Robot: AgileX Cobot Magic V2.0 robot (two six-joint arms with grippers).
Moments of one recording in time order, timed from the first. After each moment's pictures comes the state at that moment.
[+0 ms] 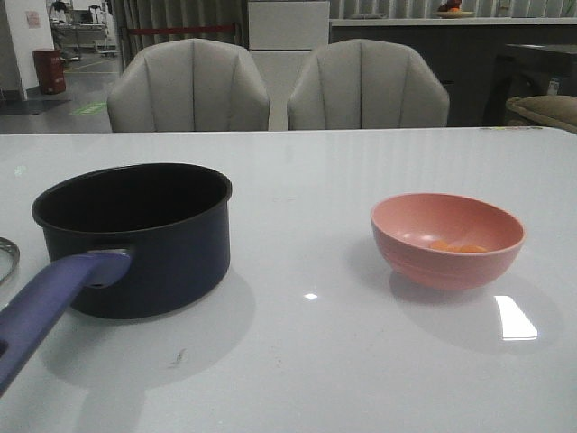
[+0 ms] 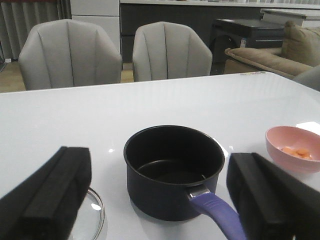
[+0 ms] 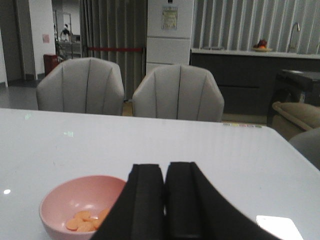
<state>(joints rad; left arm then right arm) -0.30 0.02 -0.35 -0.12 0.49 0.04 0.11 -0.01 0.03 -0.06 -0.09 0.09</state>
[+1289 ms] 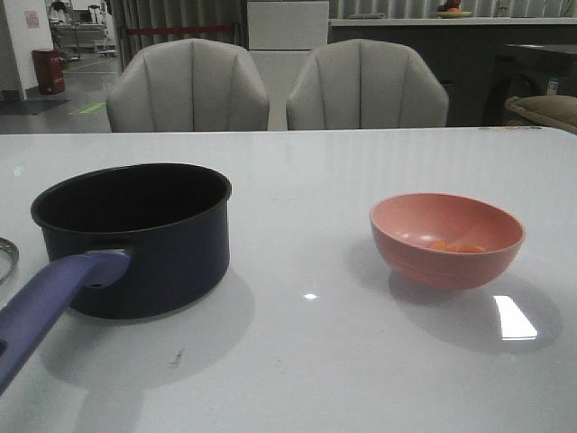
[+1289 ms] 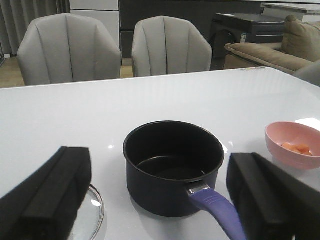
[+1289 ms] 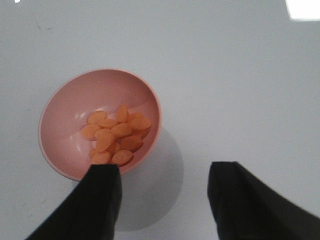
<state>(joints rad) -0.30 0.02 -0.35 -0.12 0.50 0.04 0.17 1.09 -0.69 0.10 0.38 0.09</state>
